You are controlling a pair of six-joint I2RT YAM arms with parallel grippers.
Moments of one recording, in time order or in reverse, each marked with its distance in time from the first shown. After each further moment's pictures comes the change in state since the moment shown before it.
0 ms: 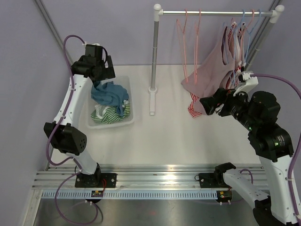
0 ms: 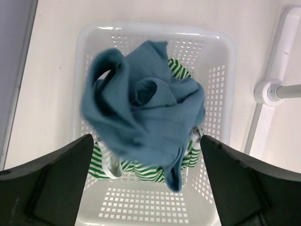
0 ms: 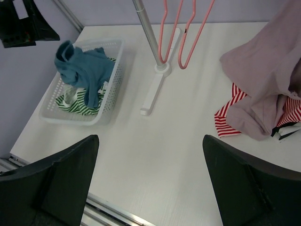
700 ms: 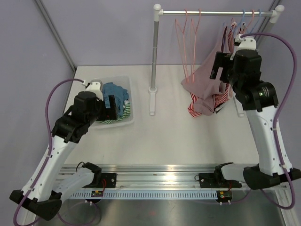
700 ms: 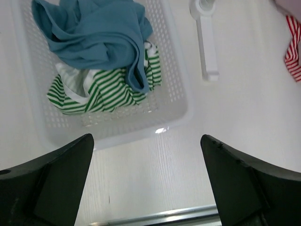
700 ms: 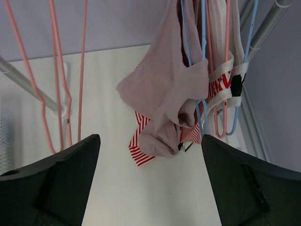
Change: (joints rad) left arm -0.213 -0.745 -0.642 0.075 0.110 -0.002; right arm -0.011 0.424 0.400 -0.084 0.513 -0.118
